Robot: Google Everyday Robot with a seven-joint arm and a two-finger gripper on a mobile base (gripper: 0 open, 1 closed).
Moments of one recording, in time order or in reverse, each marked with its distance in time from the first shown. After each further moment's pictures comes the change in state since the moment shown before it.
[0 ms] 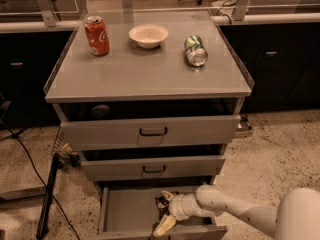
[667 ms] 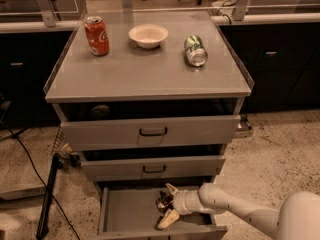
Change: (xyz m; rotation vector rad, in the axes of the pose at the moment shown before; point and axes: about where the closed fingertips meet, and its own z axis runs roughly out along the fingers) arm 0.012 -0.037 -0.007 0.099 0.011 -0.088
